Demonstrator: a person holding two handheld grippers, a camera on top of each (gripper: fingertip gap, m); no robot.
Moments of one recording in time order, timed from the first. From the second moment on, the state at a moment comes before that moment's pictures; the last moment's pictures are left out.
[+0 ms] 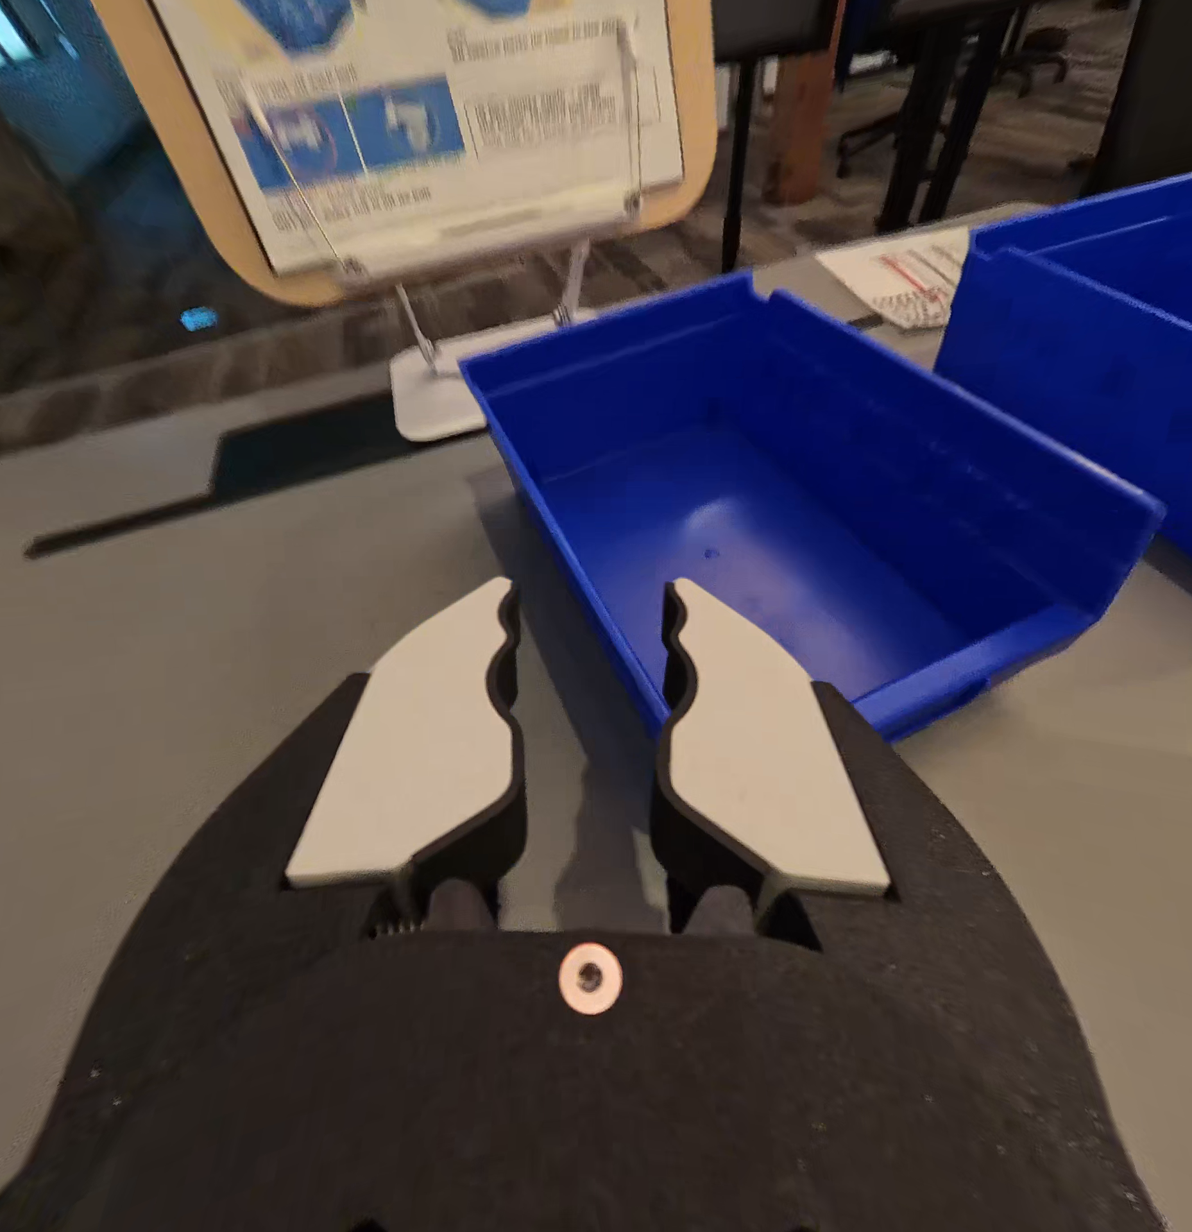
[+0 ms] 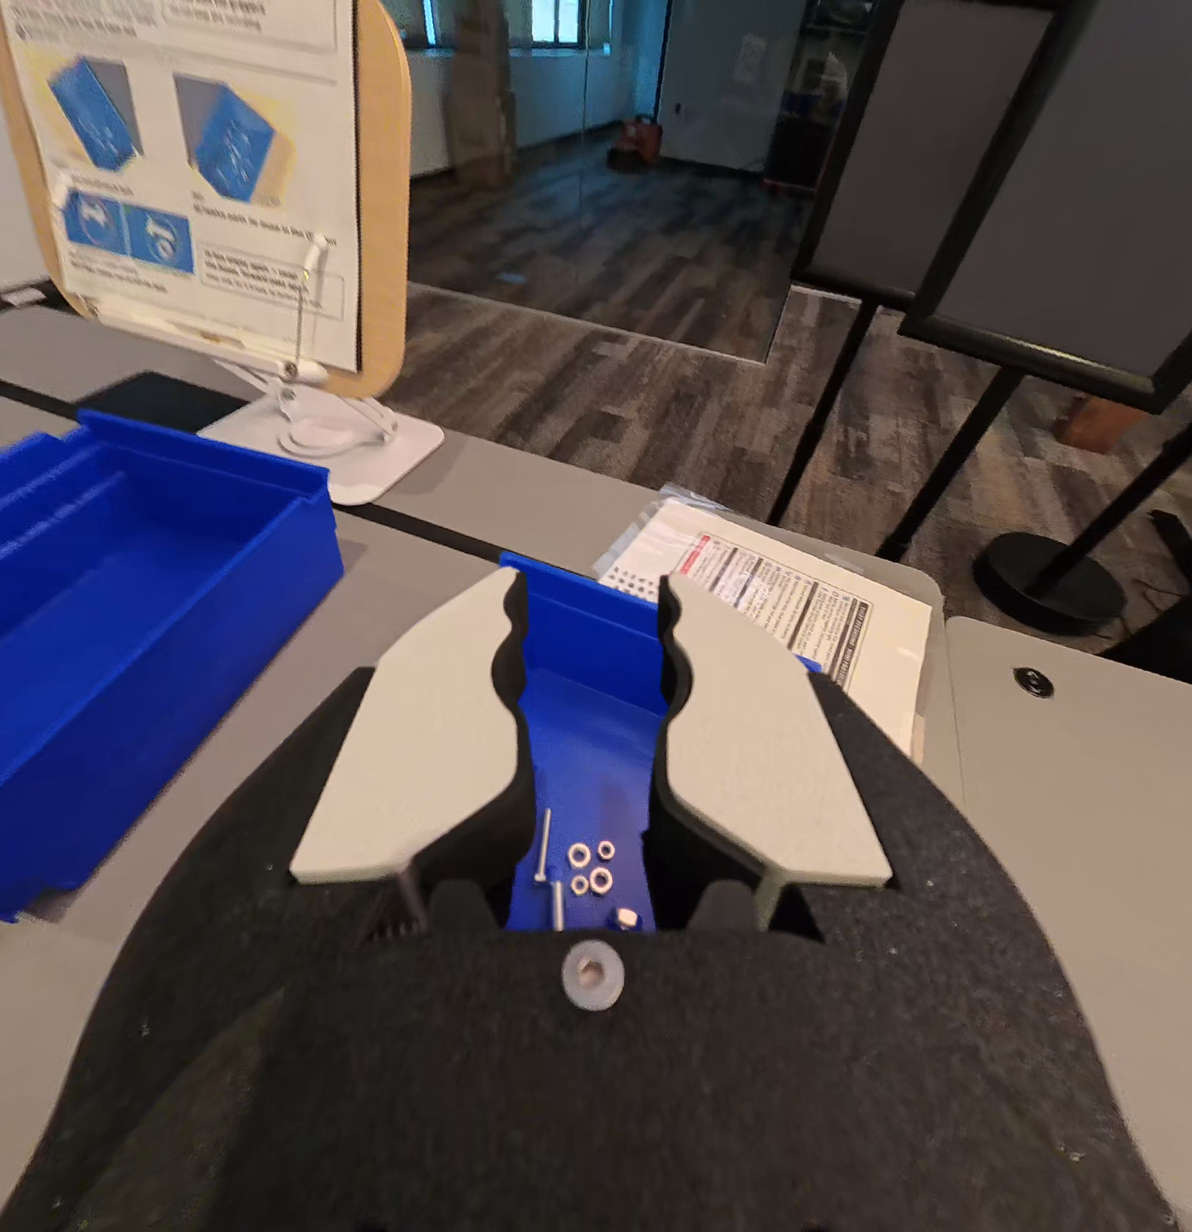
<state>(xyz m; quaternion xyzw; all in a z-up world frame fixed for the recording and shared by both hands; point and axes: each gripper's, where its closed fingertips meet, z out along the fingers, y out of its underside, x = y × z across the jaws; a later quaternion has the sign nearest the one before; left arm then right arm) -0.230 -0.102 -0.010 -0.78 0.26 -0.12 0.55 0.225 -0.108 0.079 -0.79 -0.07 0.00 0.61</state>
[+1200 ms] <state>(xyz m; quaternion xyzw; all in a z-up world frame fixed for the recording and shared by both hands) -0.198 -0.098 -0.015 -0.72 0.24 -0.33 0.56 0.320 -0.173 -0.078 -0.95 0.04 -0.01 0.30</state>
